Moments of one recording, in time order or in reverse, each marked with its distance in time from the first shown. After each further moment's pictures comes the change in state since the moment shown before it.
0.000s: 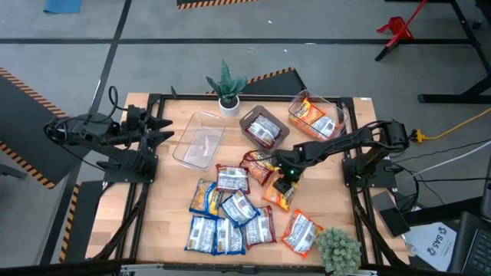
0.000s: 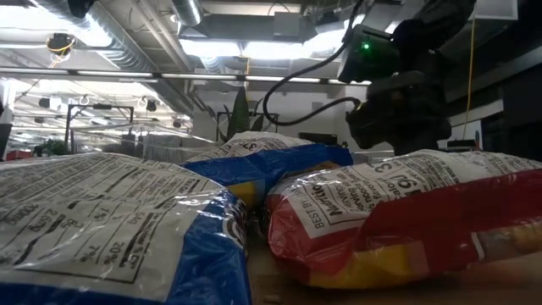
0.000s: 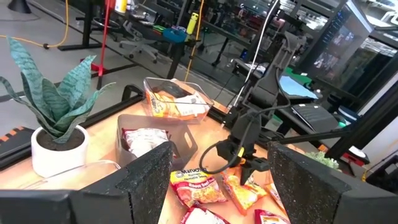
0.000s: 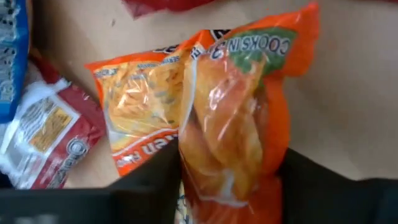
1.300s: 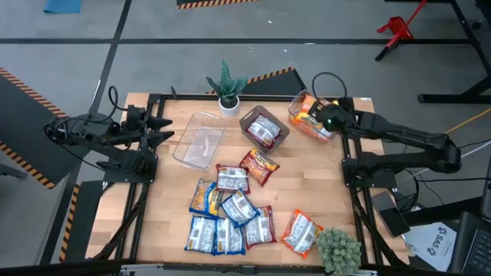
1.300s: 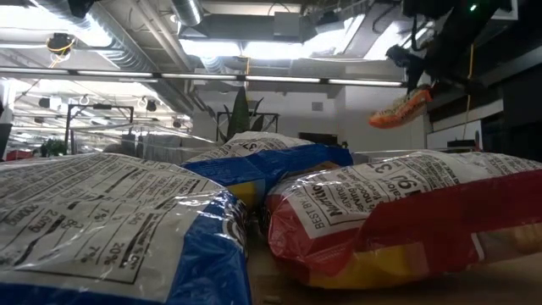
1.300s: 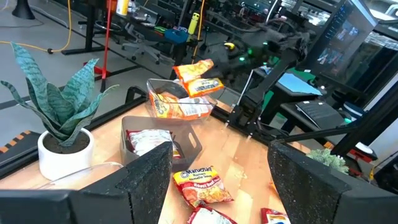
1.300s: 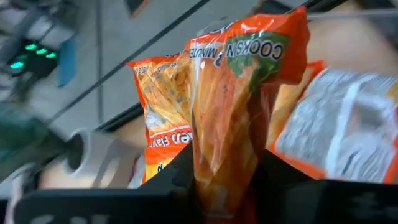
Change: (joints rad) left arm 0.000 0.000 0.000 -0.005 -0.004 0.029; right arm -0.418 -0.713 -0.003 -0.332 0.939 0.690
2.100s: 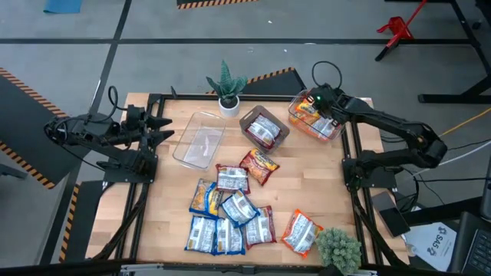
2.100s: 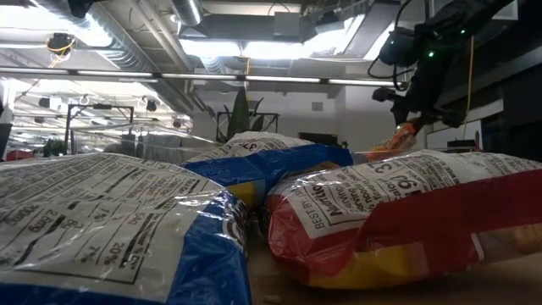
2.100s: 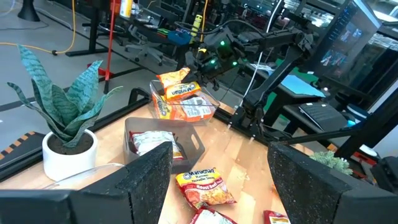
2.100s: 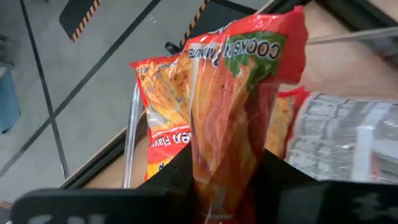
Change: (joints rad) left arm 0.000 0.000 0.000 0.000 -0.014 0.001; right arm -0.324 0.259 0.000 0.192 -0.157 -0.043
